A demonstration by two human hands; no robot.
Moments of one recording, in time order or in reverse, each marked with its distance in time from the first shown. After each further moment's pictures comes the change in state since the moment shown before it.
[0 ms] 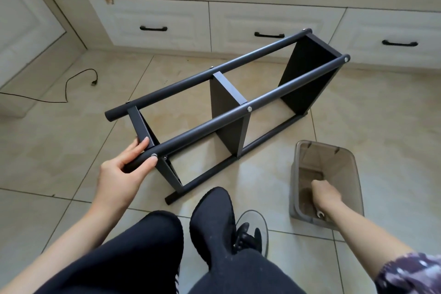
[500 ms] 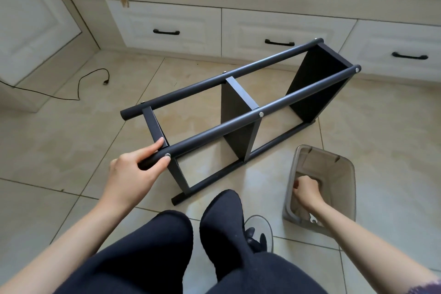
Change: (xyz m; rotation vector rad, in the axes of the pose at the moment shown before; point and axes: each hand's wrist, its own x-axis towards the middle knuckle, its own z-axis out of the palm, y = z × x) left_hand 0.003 0.004 -0.011 0.319 -0.017 0.086; right_hand -0.011 -0.058 -0.016 0.567 0.096 -0.067
